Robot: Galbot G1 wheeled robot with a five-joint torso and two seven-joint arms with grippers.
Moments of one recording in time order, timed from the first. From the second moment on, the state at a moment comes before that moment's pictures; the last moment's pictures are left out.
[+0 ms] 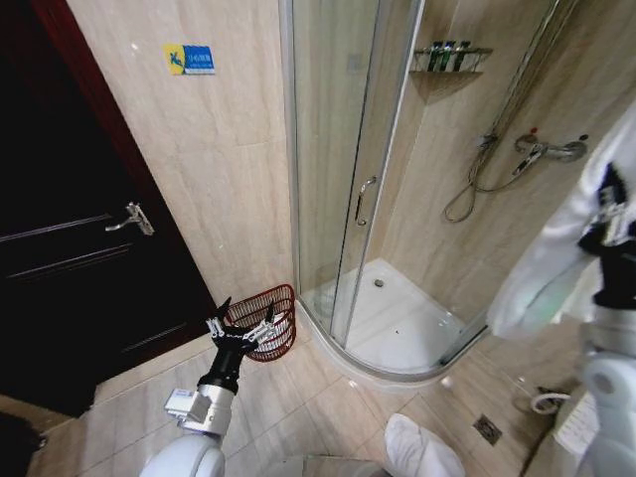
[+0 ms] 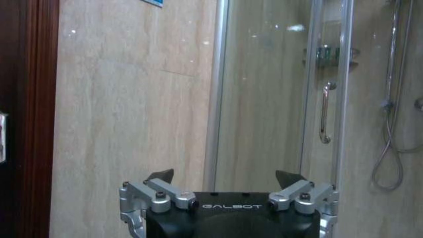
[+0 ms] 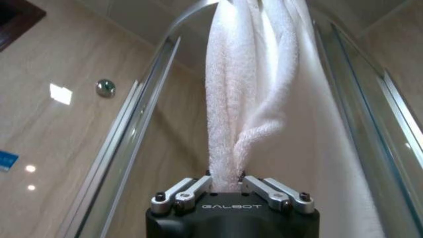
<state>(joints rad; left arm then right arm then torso) 1.88 -1.61 -0.51 -2.49 -0.03 0.04 0.12 -1.43 1.19 1.10 2.31 0.58 0.23 -0.16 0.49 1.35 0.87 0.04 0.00</state>
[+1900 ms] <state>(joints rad) 1.88 -1.61 -0.51 -2.49 -0.03 0.04 0.12 -1.56 1.39 1.08 2.44 0.26 0.63 -0.16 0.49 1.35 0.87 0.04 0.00</state>
